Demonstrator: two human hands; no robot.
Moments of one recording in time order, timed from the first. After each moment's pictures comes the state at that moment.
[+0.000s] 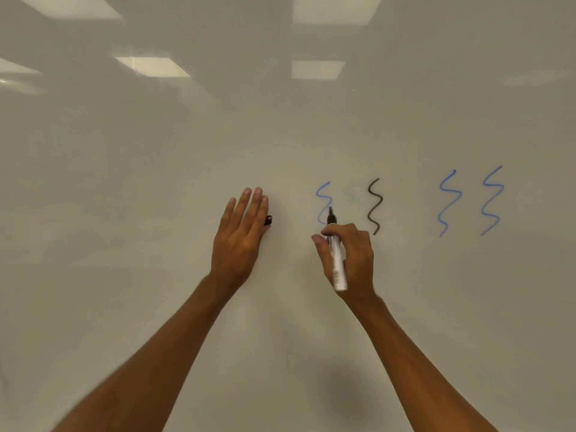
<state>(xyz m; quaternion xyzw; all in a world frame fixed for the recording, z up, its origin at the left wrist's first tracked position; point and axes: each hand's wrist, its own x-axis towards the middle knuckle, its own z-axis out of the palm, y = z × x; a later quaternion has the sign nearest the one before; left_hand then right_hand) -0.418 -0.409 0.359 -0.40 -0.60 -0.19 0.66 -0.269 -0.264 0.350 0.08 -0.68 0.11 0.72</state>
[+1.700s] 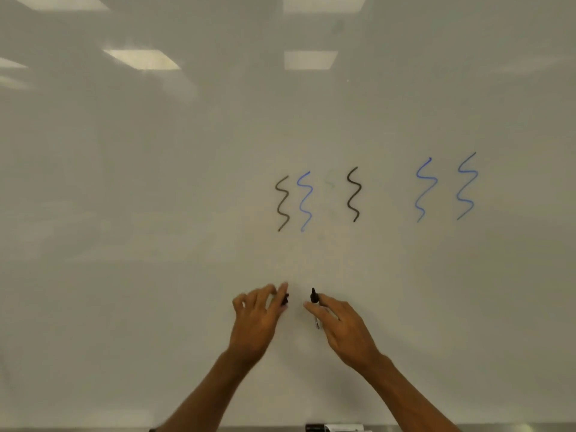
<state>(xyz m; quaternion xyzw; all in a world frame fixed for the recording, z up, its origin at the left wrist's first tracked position) -0.357 -0.386 0.203 -0.46 -0.69 -0.27 0.48 -0.223 -0.222 0.207 0.04 -0.89 0.07 0.45</state>
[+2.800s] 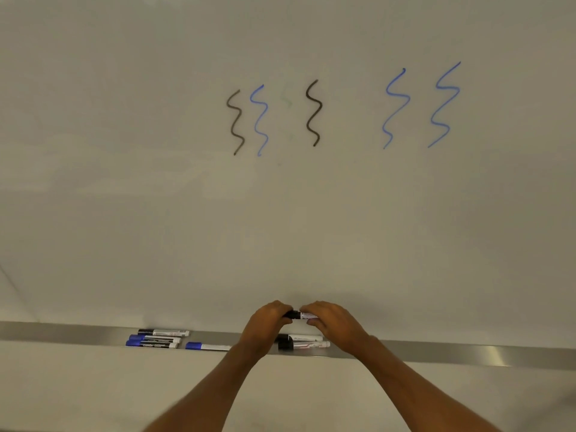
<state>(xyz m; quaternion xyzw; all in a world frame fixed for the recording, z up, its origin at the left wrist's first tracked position) -0.253 -0.333 0.077 -0.45 -0.85 -0.29 -0.01 -0.154 -0.164 0.080 0.01 -0.98 0.15 0.12</state>
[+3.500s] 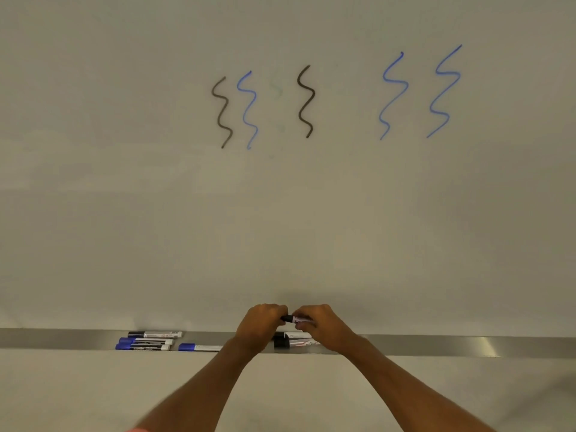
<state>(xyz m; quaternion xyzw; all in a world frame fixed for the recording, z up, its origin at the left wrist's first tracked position) -0.268 -0.326 0.064 -0.50 -0.85 -0.15 0.05 -0.163 -0.174 0.068 -0.02 -0.93 0.35 0.09</state>
